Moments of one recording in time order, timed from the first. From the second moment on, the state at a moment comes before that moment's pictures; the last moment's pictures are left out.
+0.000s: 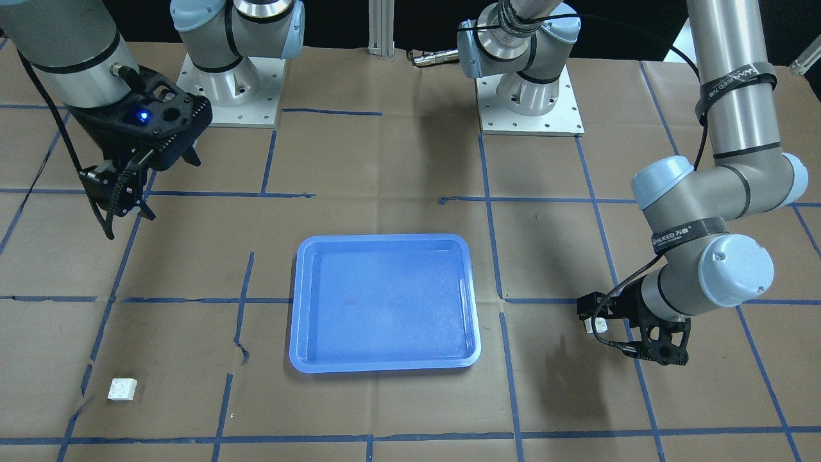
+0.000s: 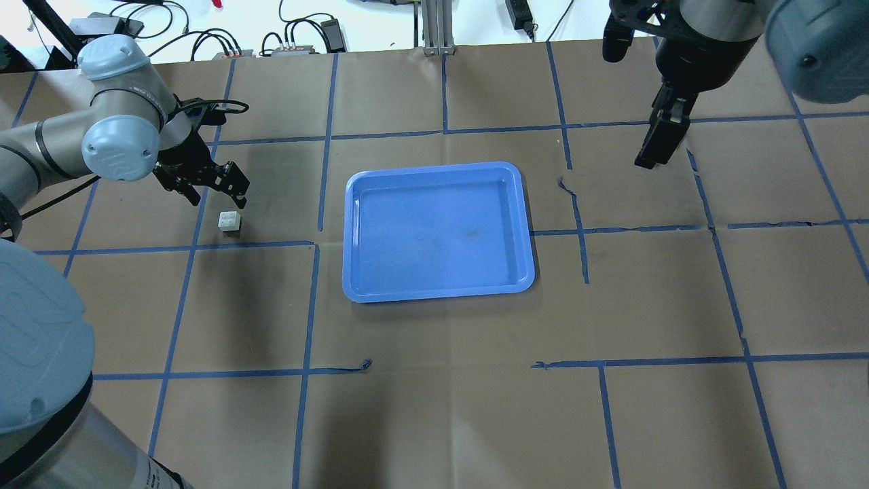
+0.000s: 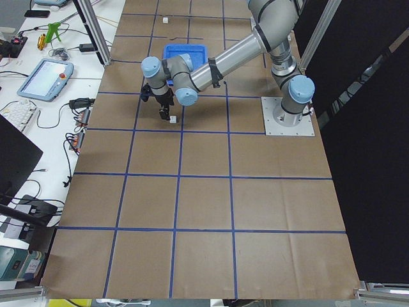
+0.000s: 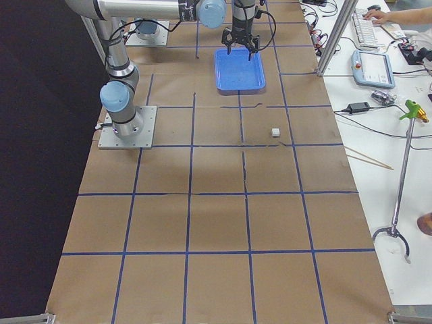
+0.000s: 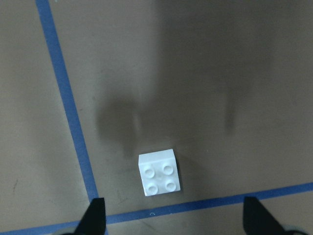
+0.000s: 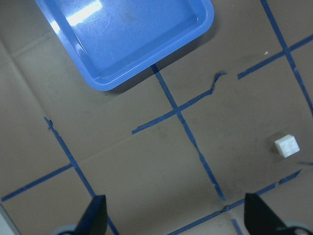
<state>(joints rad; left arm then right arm) -1.30 -2.08 -1.63 -1.15 1.58 0.42 1.52 -1.50 1.53 -1.65 -1.56 -1.31</state>
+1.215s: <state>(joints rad) -1.30 -2.12 -1.65 -1.05 1.58 0.42 1.24 -1.11 1.21 -1.68 -1.43 -1.91</state>
